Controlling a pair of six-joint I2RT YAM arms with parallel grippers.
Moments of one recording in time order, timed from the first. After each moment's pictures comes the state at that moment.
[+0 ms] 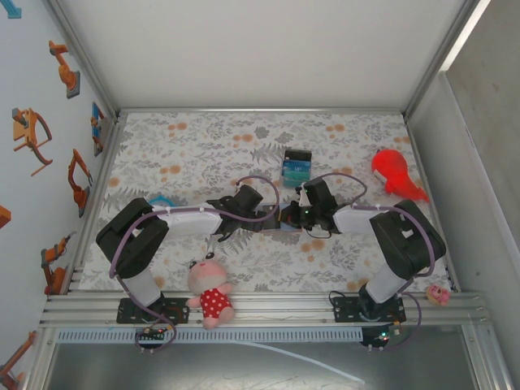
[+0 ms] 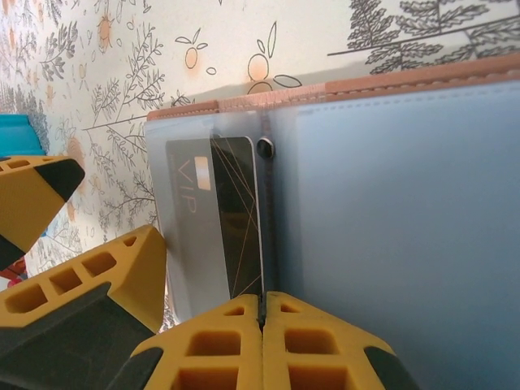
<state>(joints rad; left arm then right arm) -0.91 1.73 0.91 -0.23 -0.34 -0.44 0.52 1.62 0.64 0.11 -0.50 0.80</state>
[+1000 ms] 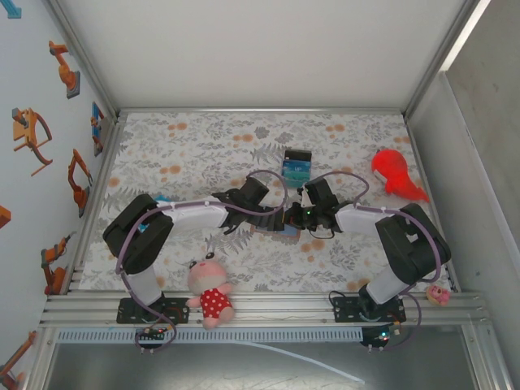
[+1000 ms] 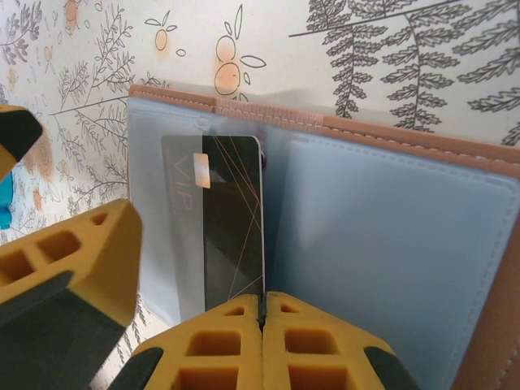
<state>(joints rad) -0.91 1.79 1.02 -0.27 -0.28 -0.34 0.52 1.58 0.66 -0.02 -0.46 0.74</state>
